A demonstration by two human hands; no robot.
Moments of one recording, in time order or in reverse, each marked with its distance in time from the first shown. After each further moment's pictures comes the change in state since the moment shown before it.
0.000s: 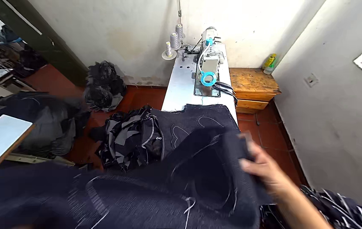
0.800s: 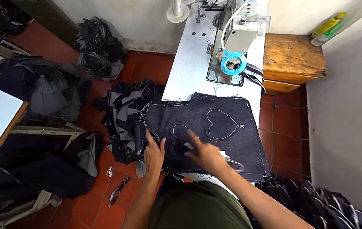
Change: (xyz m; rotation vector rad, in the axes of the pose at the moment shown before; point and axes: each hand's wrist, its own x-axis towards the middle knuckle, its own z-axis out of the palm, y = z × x) left_hand -0.091 -0.224 0.283 0.704 -0.616 -0.931; right_hand 0.144 0.149 -0.004 -1.217 -0.498 0.644
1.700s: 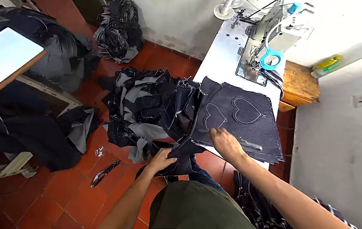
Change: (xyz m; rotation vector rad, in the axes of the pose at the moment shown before) left_hand -0.066 -0.231 0.049 -0.540 -0.625 0.504; right_hand -0.036 -0.074 0.091 -0.574 0.191 -0.046
